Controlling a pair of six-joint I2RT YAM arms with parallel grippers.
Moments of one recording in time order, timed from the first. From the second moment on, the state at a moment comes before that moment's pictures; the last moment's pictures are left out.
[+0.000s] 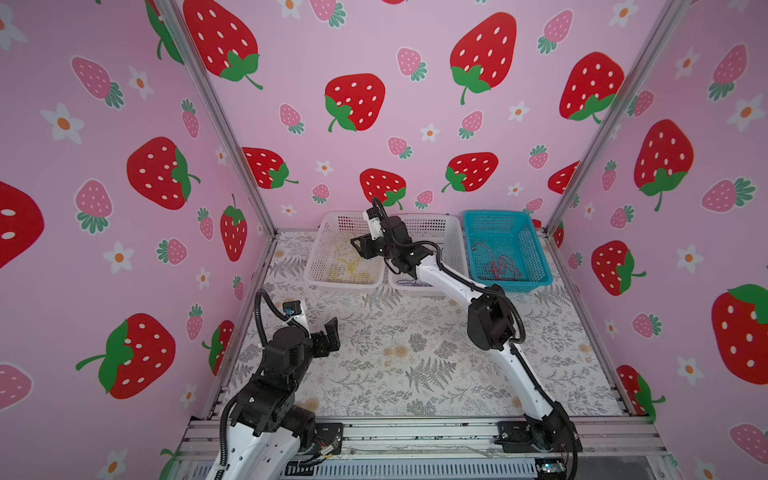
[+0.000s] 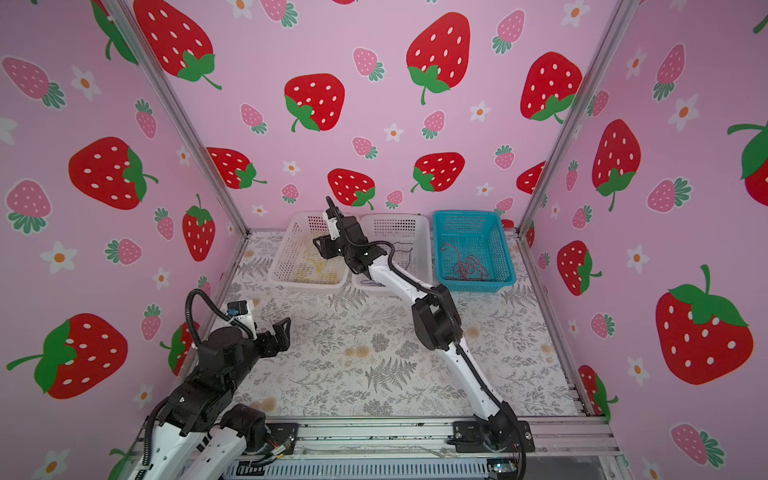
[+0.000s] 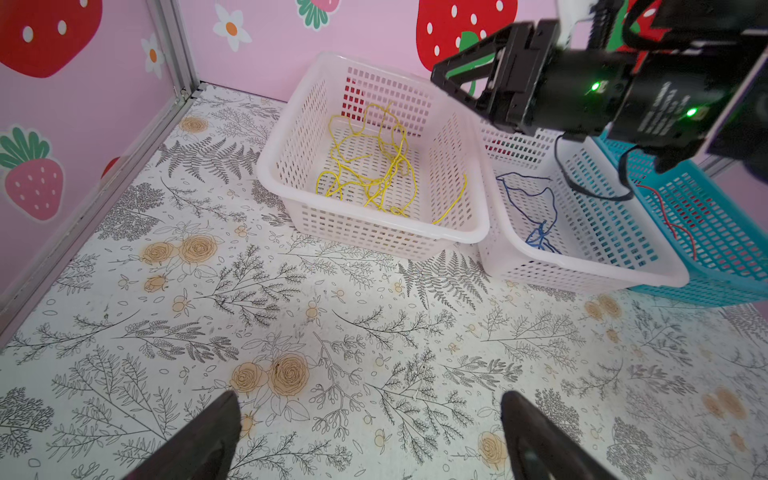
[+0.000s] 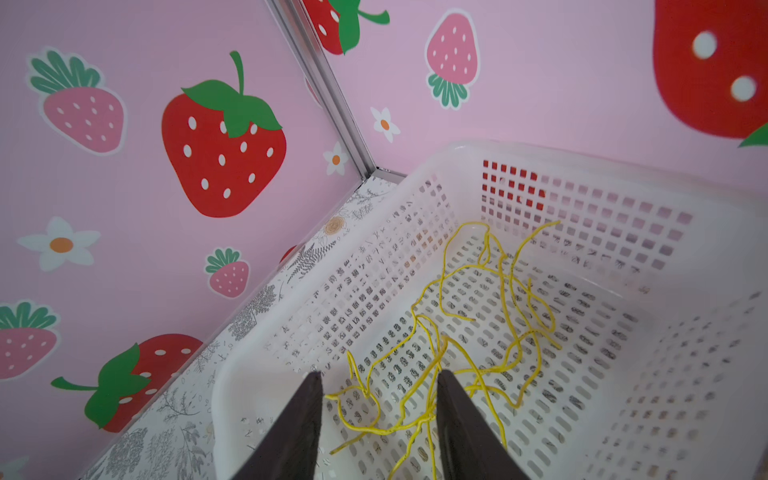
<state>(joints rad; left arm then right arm) -0.31 0.42 0.57 -0.61 -0.20 -0.34 0.83 2.47 2.34 -0.14 -0.20 0.32</state>
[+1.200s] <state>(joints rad) -0.35 0.42 0.56 -0.61 -0.20 -0.34 0.88 1.11 1.03 0.02 0.16 0.16</state>
